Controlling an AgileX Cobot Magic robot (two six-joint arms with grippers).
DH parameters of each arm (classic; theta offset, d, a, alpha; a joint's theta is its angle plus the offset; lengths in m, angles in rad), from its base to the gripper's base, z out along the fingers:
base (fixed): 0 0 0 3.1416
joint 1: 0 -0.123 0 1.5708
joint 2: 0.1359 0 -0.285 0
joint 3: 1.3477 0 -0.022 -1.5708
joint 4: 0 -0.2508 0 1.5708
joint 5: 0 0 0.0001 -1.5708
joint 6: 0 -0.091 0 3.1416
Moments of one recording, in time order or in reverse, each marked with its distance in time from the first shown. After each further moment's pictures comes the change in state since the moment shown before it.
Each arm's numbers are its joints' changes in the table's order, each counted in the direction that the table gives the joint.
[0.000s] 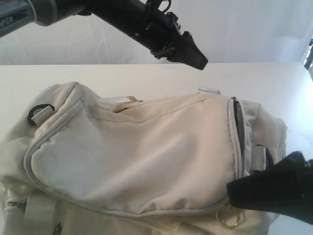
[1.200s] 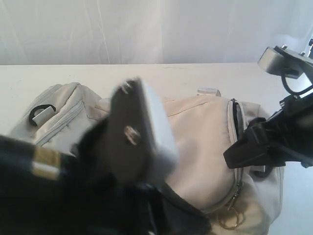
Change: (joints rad) left arm 0.649 -0.942 1.293 -0.114 -0.797 -0.057; right arm -0.002 0.326 -0.158 0.304 -0.111 0.000
